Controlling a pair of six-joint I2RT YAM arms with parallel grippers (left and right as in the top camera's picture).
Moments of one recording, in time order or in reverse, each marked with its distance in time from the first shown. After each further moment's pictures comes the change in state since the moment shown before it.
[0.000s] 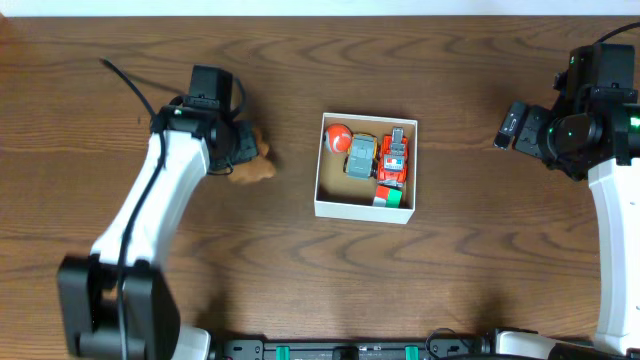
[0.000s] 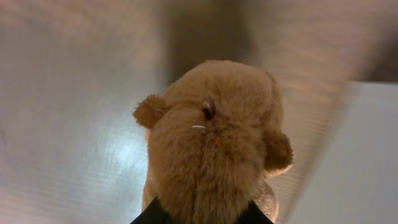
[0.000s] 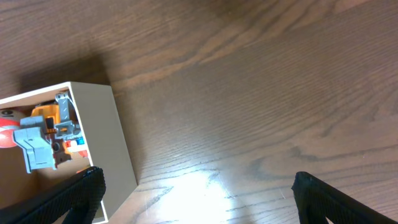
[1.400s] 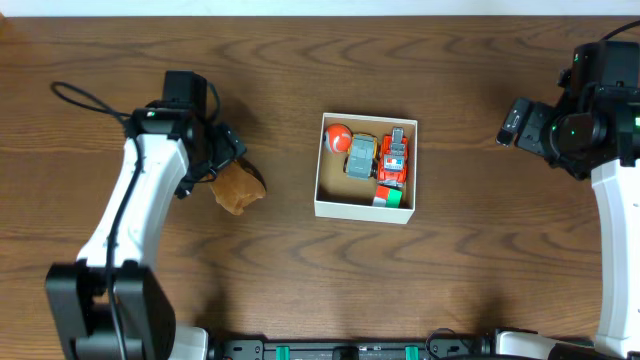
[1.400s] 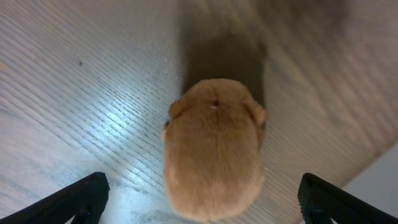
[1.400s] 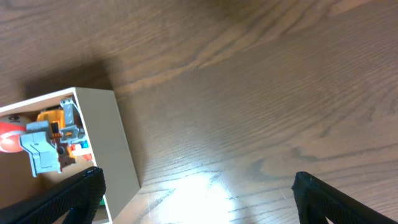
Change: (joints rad) left arm 0.110 0.015 -0.004 -0.154 -0.073 -0.332; right arm 0.000 -0.001 0.023 -0.011 0.005 0.015
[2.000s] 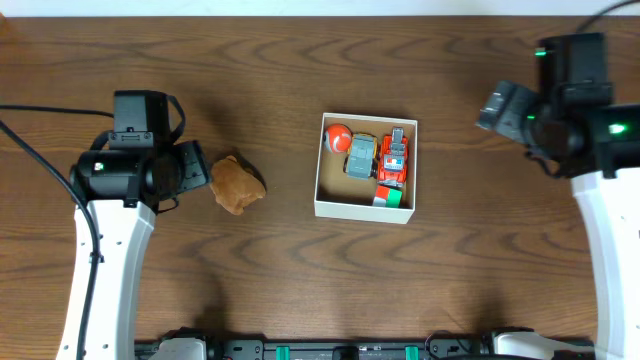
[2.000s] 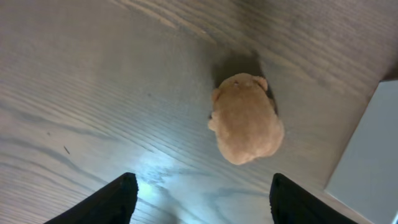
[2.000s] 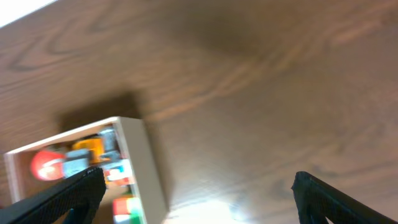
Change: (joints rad) left arm 0.047 -0.349 0.000 -0.137 -0.065 0.359; right arm 0.131 -0.013 0.061 0.026 0.124 0.172
